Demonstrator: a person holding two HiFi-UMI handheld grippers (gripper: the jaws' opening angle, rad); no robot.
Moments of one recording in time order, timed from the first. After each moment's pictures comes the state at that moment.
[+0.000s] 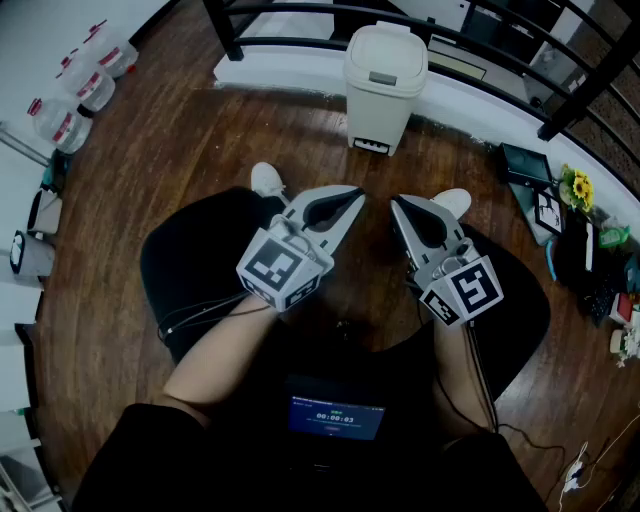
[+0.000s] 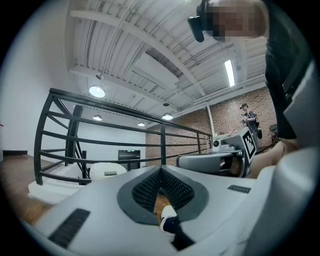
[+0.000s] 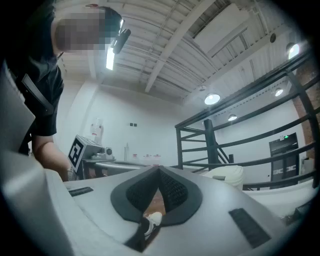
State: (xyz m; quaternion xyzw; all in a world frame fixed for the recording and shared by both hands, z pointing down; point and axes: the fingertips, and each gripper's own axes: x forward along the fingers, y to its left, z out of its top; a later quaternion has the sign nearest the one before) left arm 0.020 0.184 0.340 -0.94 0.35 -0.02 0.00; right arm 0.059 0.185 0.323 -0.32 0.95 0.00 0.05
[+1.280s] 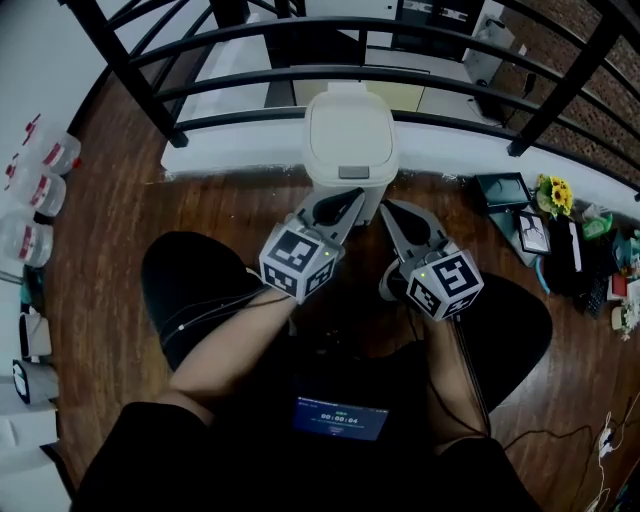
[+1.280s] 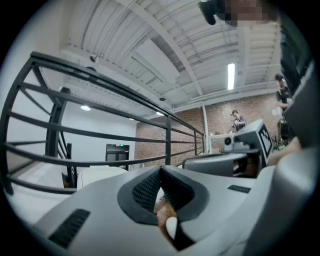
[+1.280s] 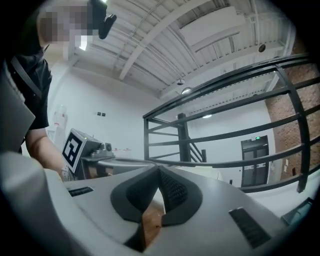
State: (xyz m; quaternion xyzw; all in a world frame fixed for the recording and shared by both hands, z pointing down) left arm 0.027 -0.145 0.340 -0.96 0.28 -0.03 -0.04; right arm 0.051 -0.125 0.327 -0.46 0.89 -0.04 0.01
